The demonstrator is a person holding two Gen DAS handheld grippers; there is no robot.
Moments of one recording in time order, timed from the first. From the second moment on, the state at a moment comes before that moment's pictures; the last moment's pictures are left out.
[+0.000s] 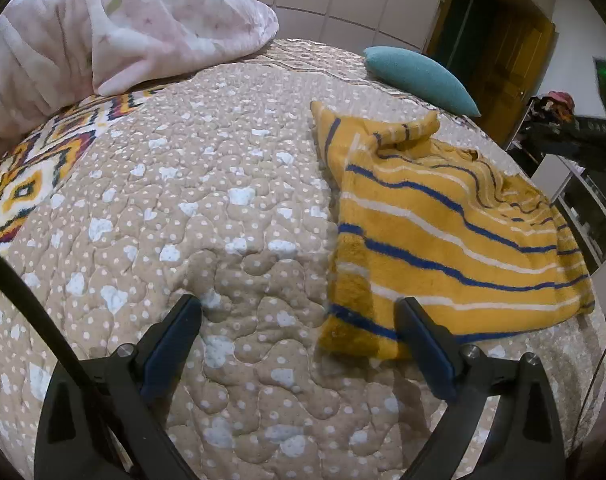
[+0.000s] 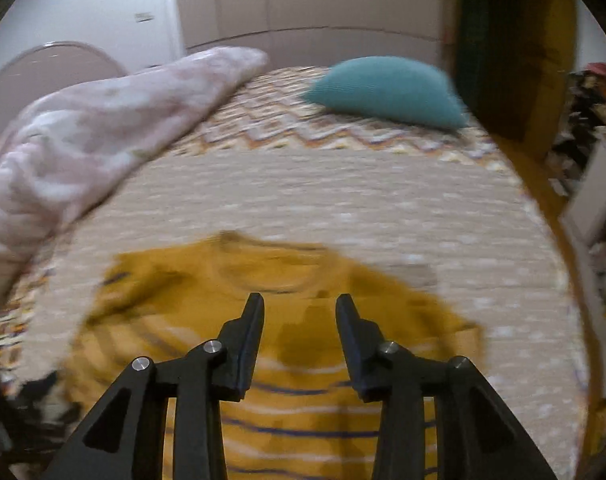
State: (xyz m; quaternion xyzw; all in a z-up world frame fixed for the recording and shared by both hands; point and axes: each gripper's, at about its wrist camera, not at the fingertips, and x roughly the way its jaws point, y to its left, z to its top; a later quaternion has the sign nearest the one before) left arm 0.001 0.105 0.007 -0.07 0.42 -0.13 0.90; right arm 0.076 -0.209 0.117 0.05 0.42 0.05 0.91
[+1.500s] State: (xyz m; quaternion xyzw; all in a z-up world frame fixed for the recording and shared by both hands) left arm -0.004 0.095 0.008 -0.04 0.42 -0.10 0.90; right arm -0.082 -0.265 0.056 0.10 0.43 0.00 0.90
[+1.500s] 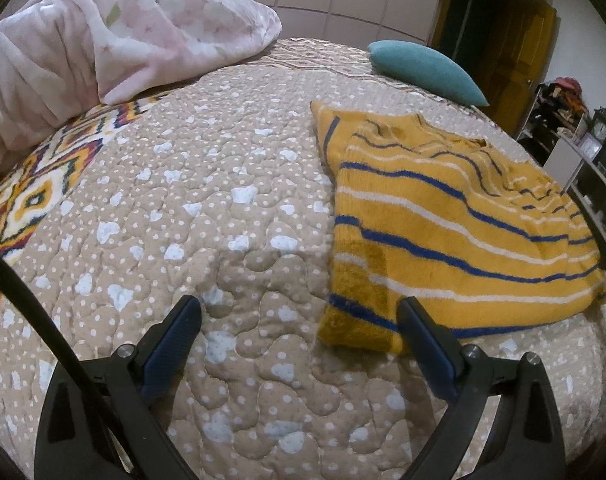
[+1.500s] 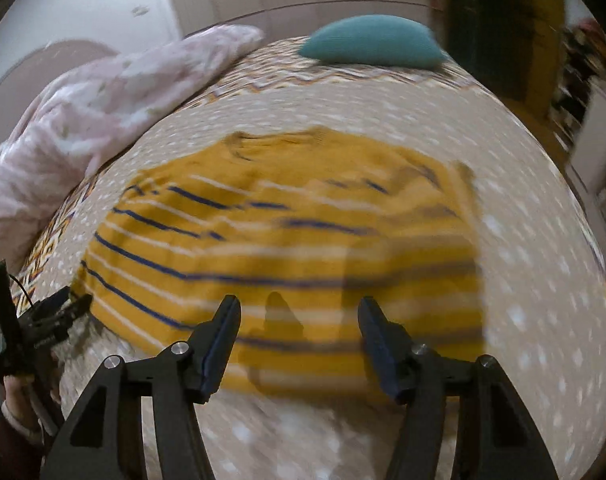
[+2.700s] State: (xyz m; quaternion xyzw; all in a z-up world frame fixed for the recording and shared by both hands) left arm -0.107 -0.045 0.064 0.01 0.42 -0.25 0.87; right arm -0.045 -0.387 -0.001 0.36 0.37 0.06 0.85
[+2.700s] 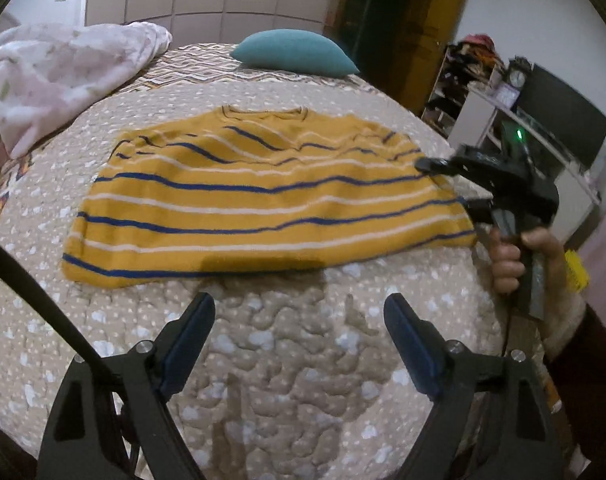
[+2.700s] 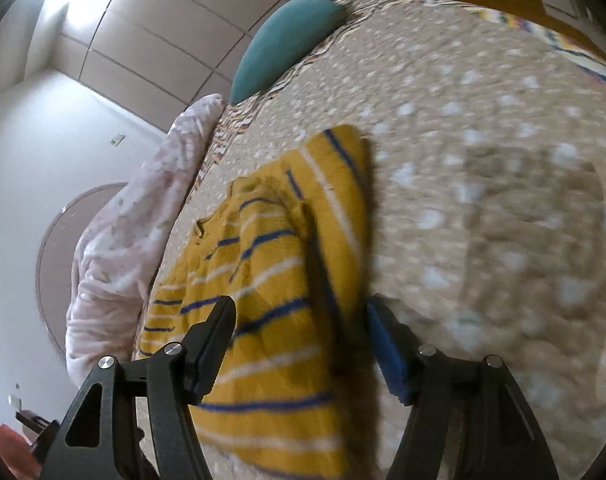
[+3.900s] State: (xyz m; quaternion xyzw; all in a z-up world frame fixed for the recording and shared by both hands) left arm -0.114 0.168 0.073 -0.23 0.38 -0.13 0.89; right arm 0.055 -0.072 0.098 0.15 0.43 0.22 0.86
